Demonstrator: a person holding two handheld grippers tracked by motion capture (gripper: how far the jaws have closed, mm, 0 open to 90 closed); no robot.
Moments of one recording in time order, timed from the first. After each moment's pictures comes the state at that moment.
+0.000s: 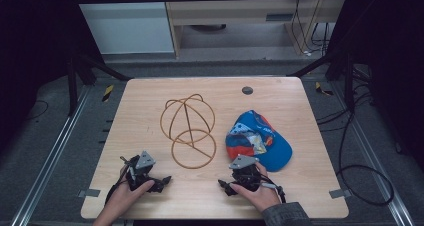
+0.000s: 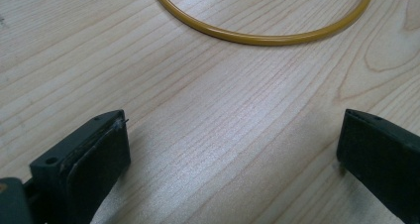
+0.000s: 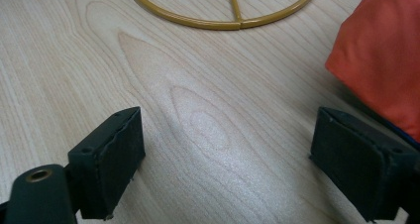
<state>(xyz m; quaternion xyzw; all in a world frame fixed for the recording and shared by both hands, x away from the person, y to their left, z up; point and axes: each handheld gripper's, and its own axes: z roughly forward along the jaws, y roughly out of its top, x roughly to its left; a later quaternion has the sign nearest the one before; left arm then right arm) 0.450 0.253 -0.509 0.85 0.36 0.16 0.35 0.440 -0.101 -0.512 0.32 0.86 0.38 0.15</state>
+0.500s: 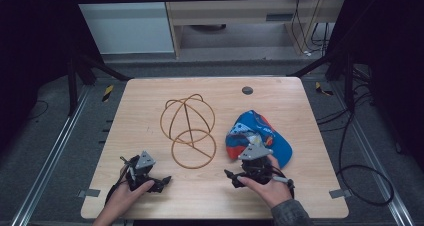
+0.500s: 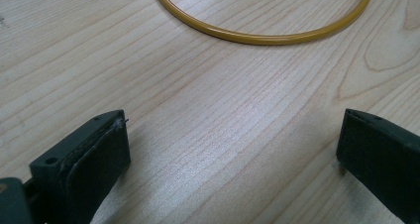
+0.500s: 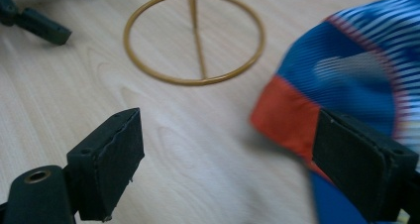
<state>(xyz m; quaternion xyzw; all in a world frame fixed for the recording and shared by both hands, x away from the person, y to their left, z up) 0.450 0.253 -0.509 0.85 0.36 0.16 0.35 0.436 -0.122 -0.452 0.32 0.84 0.40 0.18</state>
